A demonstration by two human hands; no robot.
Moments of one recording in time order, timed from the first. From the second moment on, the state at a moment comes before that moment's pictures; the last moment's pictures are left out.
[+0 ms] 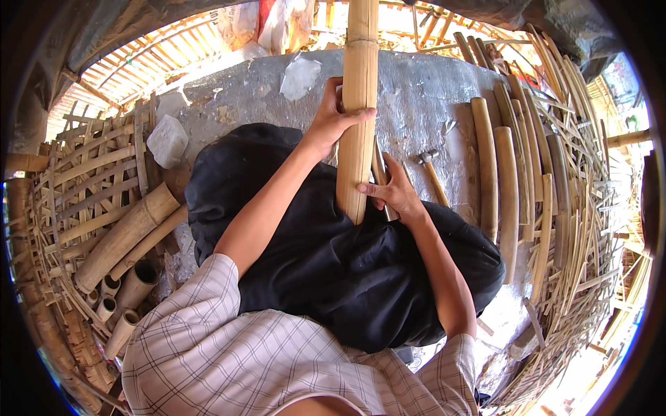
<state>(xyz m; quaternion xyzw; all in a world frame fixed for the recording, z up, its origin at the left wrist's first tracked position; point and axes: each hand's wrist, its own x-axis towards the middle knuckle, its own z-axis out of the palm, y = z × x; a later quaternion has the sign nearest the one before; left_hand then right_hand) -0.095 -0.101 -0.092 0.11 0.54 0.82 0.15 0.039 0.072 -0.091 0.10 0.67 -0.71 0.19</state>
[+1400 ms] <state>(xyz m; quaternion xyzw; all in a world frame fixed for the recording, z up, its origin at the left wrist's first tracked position) -0.192 -0.016 0.062 0.23 0.38 0.88 0.19 0.064 0.137 -0.011 0.05 0.64 -0.76 -0.11</state>
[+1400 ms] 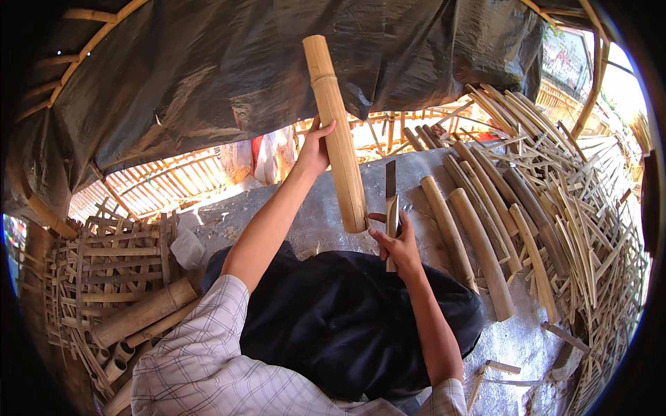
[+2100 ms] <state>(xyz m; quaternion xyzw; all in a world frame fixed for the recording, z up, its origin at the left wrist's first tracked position) -0.118 0.005 -0.035 0.38 0.50 0.72 0.30 0.024 0.132 -0.067 0.13 0.74 -0.60 -0.28</state>
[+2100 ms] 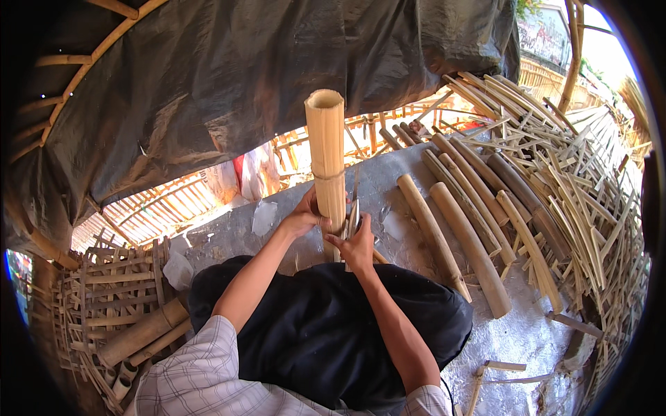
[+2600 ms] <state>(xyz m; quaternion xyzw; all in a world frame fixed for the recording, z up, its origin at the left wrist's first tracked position) -0.097 0.017 0.128 0.43 0.59 0.69 0.05 0.029 0.125 -0.070 0.13 0.77 -0.56 -0.27</state>
